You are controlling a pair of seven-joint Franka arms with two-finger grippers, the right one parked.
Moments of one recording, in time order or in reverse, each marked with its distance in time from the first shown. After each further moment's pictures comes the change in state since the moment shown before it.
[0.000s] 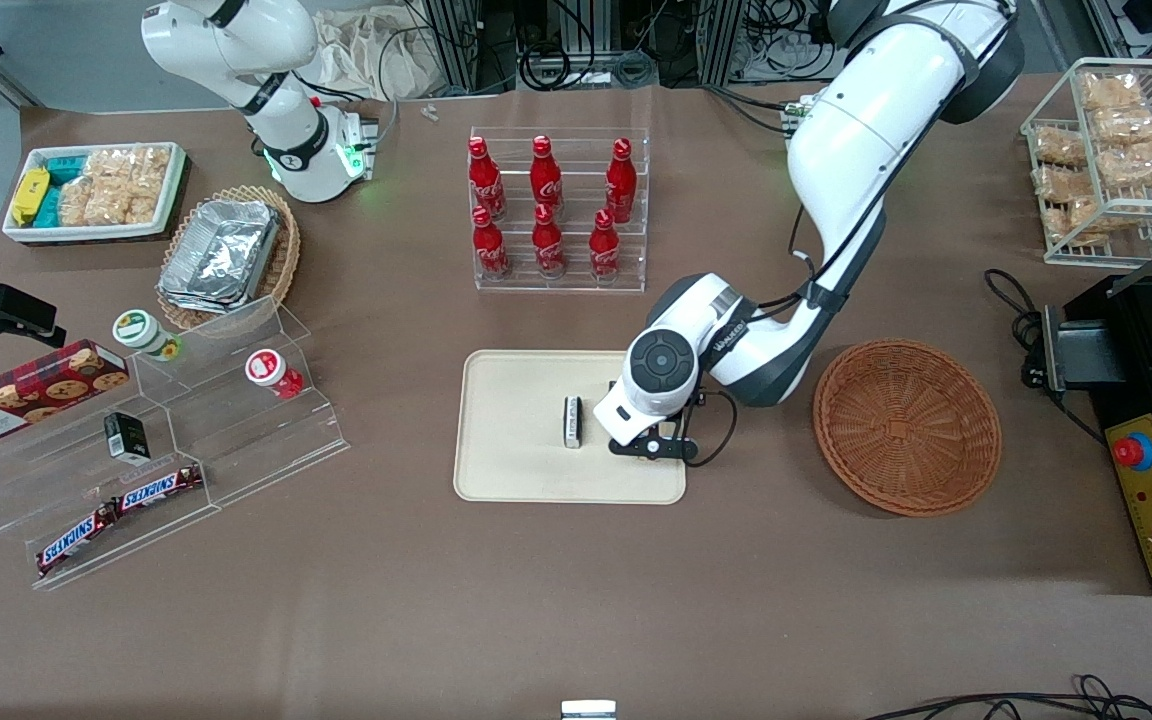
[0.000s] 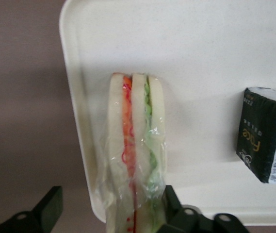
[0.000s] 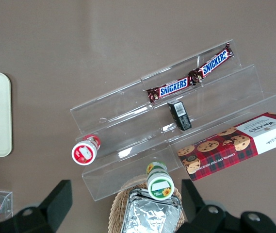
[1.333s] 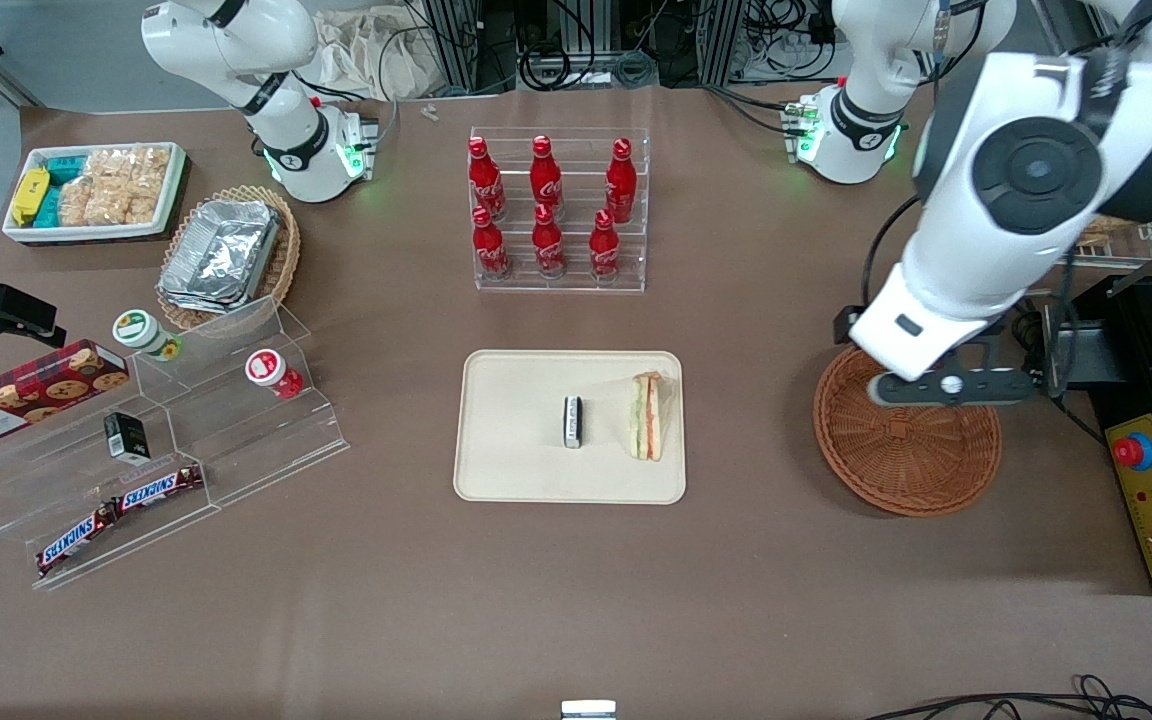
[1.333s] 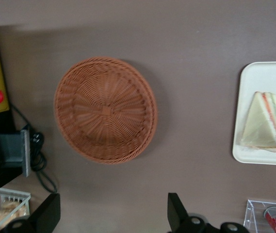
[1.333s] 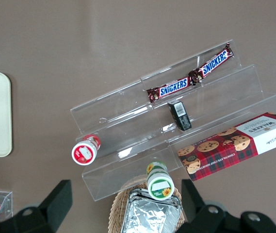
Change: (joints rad) arm 0.006 -0.516 0.396 0.060 -0.051 -0.465 0.384
